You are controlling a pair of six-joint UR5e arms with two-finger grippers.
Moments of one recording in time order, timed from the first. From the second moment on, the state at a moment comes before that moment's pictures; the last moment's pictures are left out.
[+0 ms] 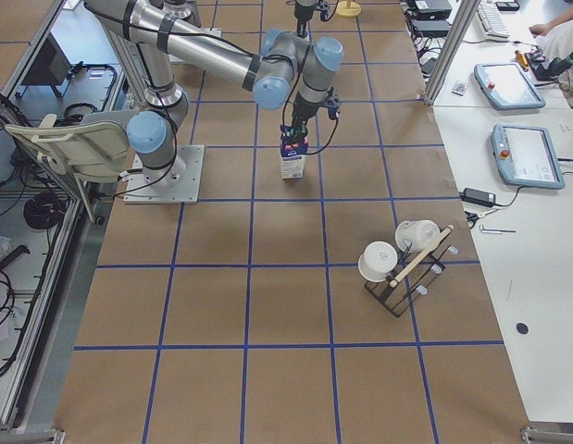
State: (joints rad) left arm -1.70 -1.79 -1.85 -1.17 1.63 -0.08; right arm 1.34 -1.48 1.82 -1.66 -1.62 -0.26
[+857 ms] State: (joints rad) left arm -2.06 -1.93 -1.68 -1.23 1.48 -0.53; right arm 1.34 -1.49 1.71 -1.61 -1.64 -0.26
